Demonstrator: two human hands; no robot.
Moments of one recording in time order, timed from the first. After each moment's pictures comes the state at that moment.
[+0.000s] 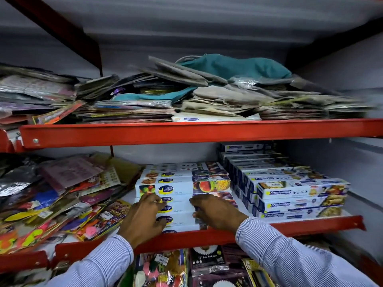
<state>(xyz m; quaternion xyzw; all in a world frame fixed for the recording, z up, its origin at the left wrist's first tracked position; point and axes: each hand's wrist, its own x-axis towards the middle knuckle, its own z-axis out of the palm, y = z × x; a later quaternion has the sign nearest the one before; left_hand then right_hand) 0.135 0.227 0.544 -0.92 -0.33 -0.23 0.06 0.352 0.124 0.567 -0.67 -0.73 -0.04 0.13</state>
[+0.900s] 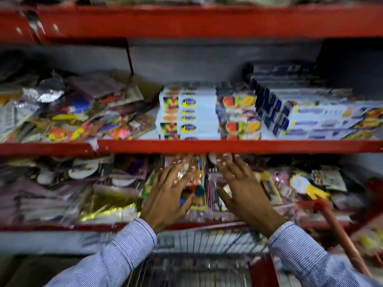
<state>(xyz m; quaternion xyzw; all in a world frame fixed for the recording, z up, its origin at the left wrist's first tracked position) 0.069 0.084 0.430 -0.92 -0.30 -0.26 -0.01 0.278 -0.015 0.453 -0.72 -0.67 -0.08 0.17</state>
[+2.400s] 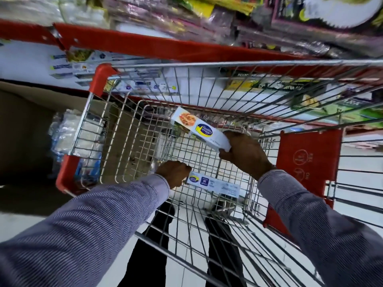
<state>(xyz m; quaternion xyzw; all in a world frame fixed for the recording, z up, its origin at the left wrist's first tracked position) 0.016 -0.049 -0.016 -0.88 -0.25 0.33 -0.23 0.247 -0.081 0.032 -0.70 -0.66 0.26 0.01</state>
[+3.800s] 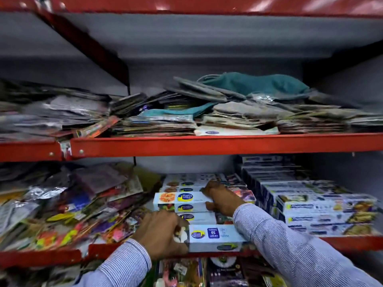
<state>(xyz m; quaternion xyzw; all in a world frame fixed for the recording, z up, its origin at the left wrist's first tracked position) 0.093 0.152 0.606 -0.93 -0.32 -0.16 0.05 0.341 0.167 0.607 -0.69 -0.71 -0.06 0.11</state>
